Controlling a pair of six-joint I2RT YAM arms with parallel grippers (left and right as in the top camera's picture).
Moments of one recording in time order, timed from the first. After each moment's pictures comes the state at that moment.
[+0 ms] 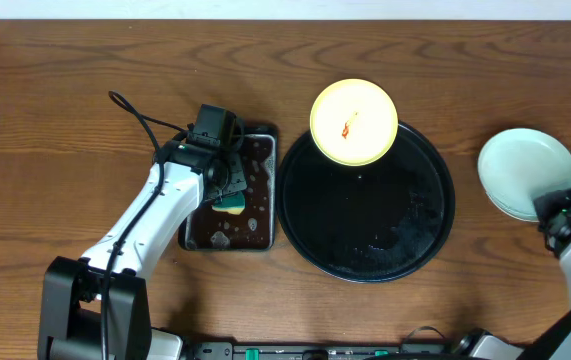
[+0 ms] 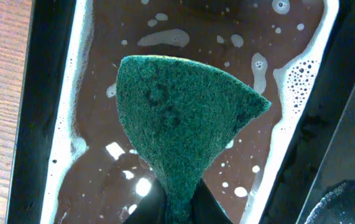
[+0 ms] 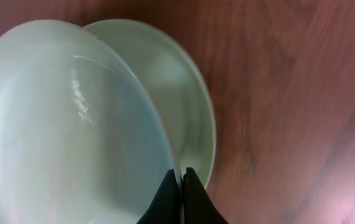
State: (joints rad) left arm -0.27 1.59 1.05 -0.75 -0.02 -0.51; right arm -0.62 1.41 0.69 -0.26 -0.02 0.72
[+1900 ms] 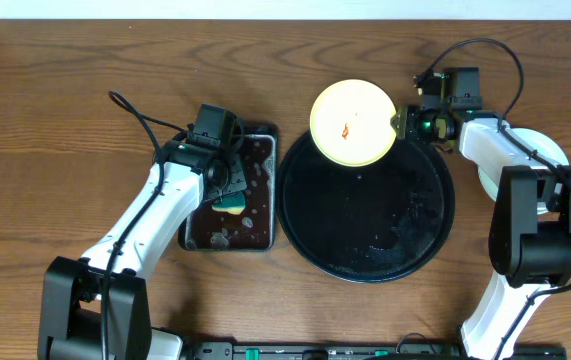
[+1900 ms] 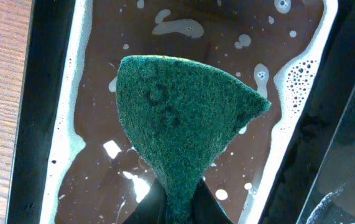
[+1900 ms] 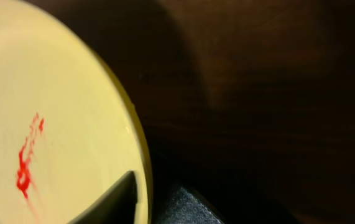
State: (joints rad) left arm -0.27 1.59 1.05 -0.75 -0.02 -0.51; right arm 0.03 2.03 1.28 -0.26 -0.32 0.13
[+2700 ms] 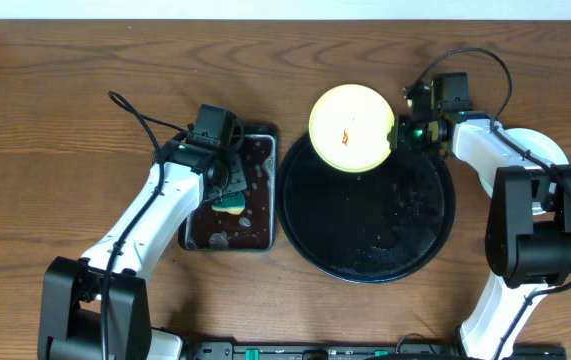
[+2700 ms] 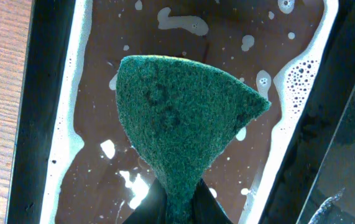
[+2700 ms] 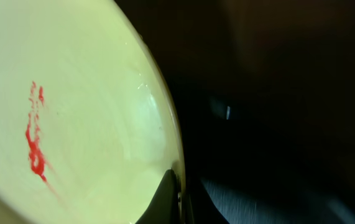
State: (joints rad) left arm -0.27 1.59 1.05 -0.75 -0.02 -0.51; right arm 0.06 2.02 1.27 -0.42 -0.37 0.16
